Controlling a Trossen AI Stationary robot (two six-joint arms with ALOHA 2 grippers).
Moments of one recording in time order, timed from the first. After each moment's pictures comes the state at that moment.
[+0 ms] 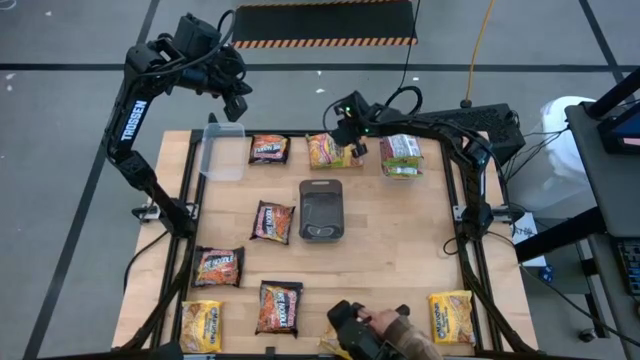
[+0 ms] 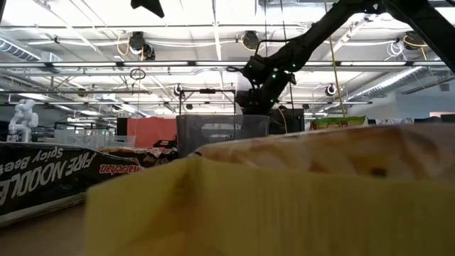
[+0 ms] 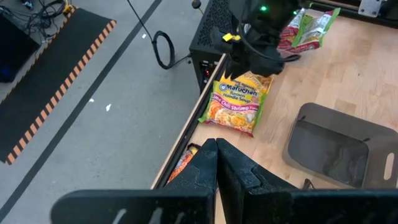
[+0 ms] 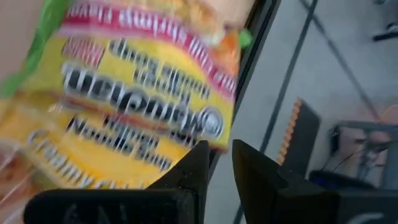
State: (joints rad) left arm 0.78 1.63 2.35 -1.50 0.13 0.31; right arm -0.67 2.00 1.46 -0.33 -0.05 -1.22
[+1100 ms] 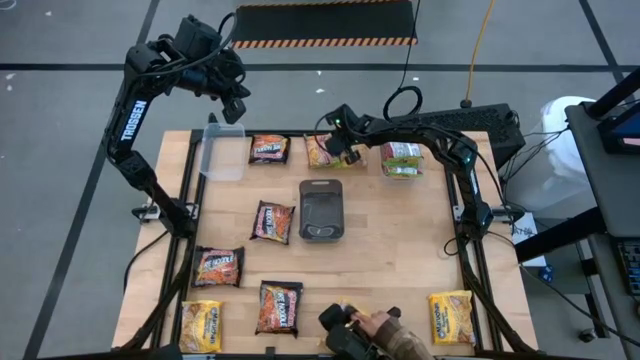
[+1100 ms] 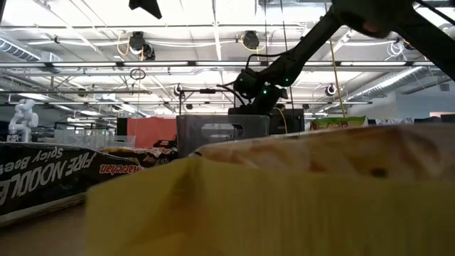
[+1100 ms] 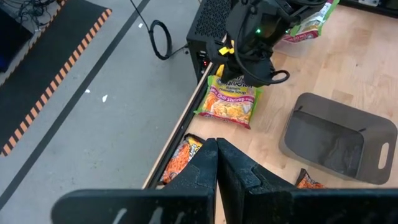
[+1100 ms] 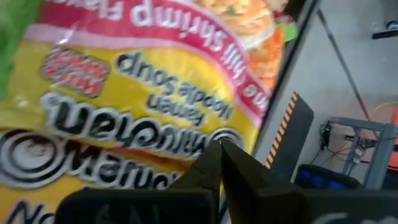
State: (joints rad) left arm 0.78 1.63 2.35 -1.54 0.13 0.31; right arm -0.62 2.12 1.46 -0.22 0.05 -1.24
